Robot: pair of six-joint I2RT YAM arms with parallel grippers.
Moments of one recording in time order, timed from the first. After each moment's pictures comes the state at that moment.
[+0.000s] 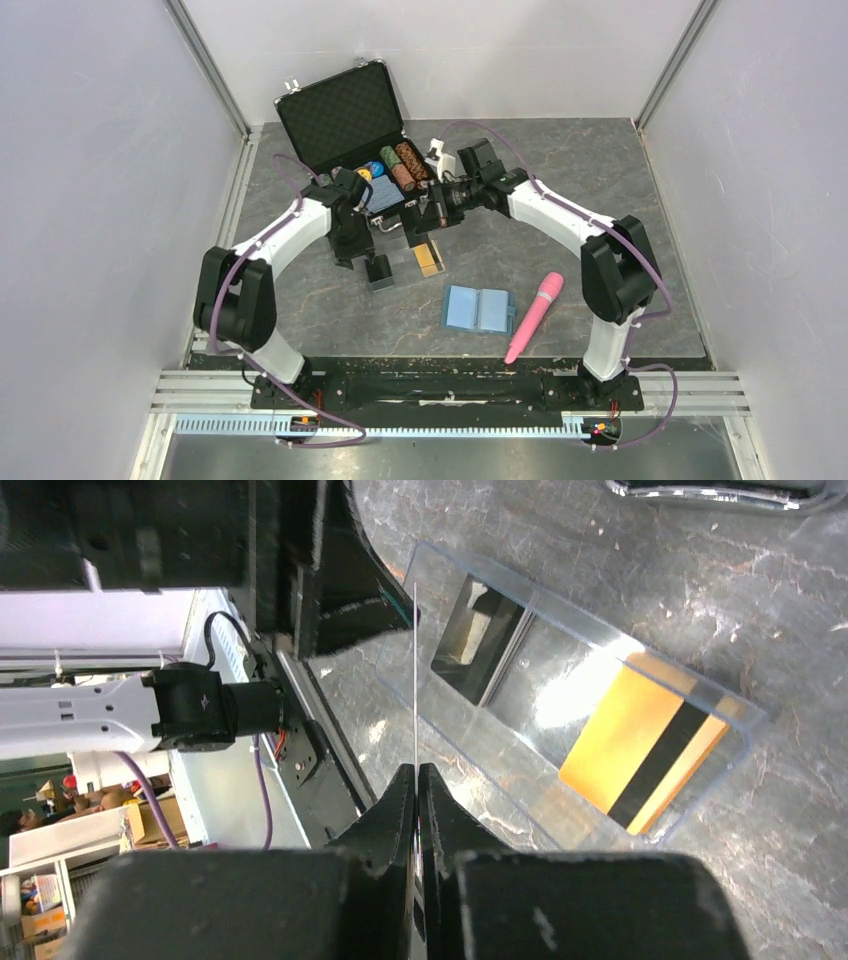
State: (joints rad) left arm -0.35 1.63 1.16 -0.88 -0.03 -0.62; right arm 0.58 1.88 1.48 -0.38 -0.73 0.36
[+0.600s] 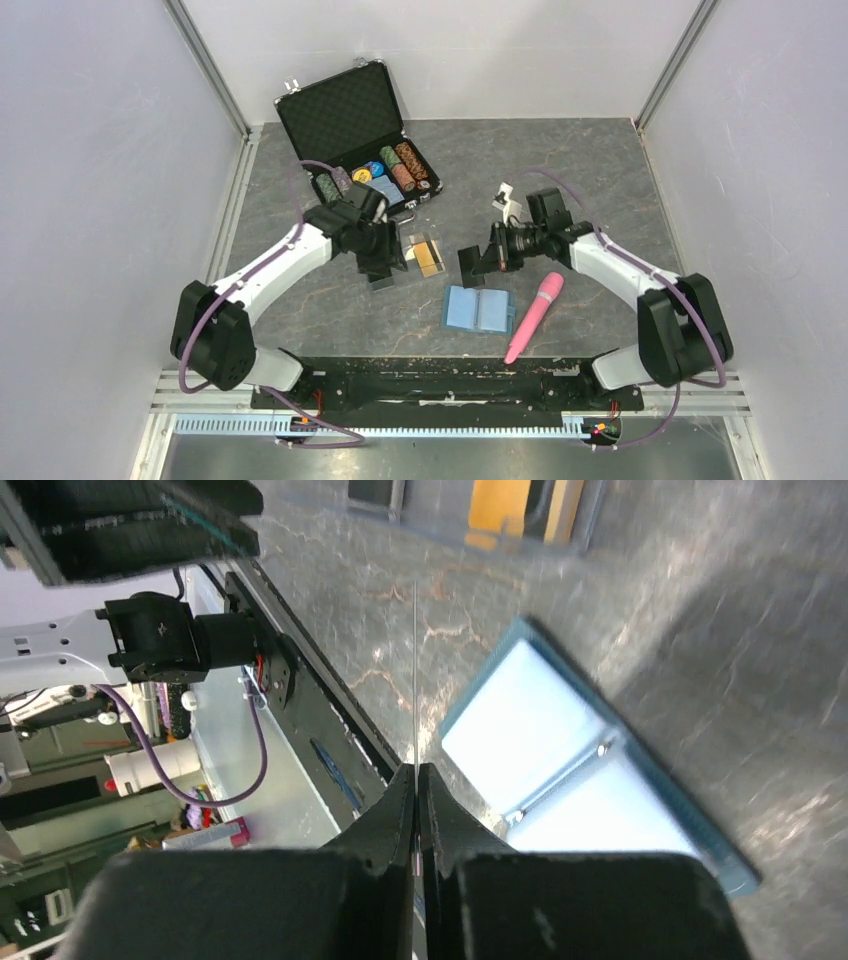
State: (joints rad) left arm -0.48 1.41 1.08 -0.77 0.16 -0.60; right arm 0.36 1.47 0.90 -0.32 -0.81 0.35
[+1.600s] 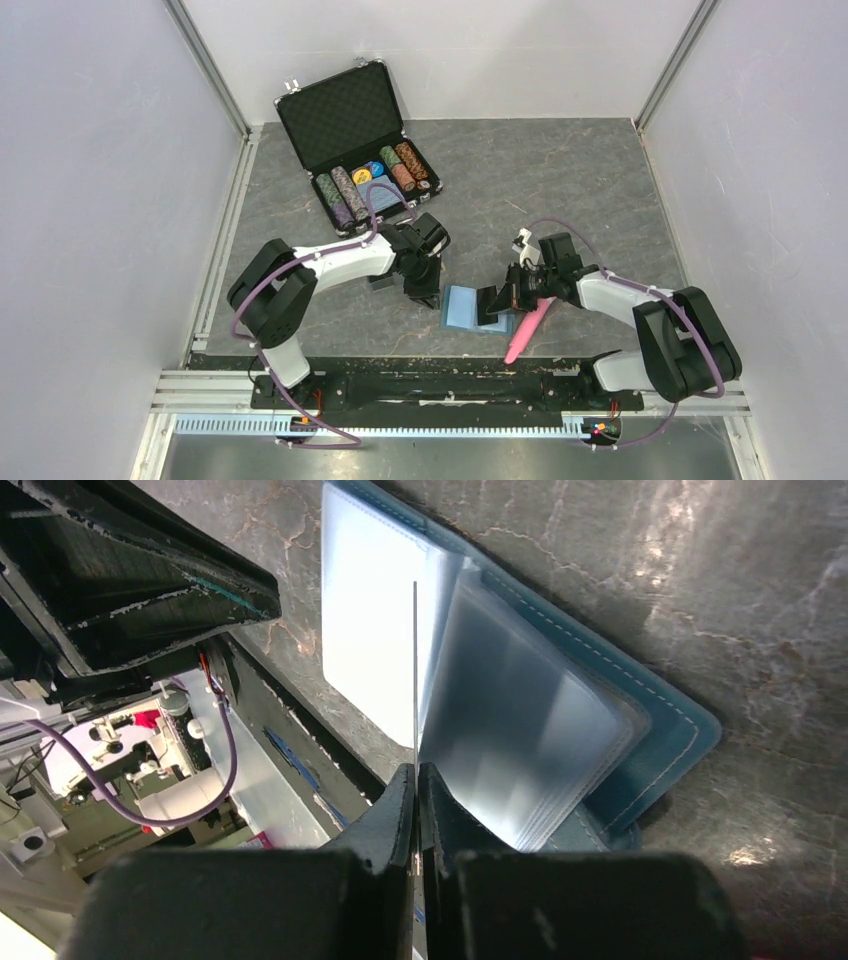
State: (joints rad) left arm -0.81 1.73 1.09 -0.60 0.21 -0.69; right arm 0.32 1.35 0.46 -0.12 -0.76 0.51
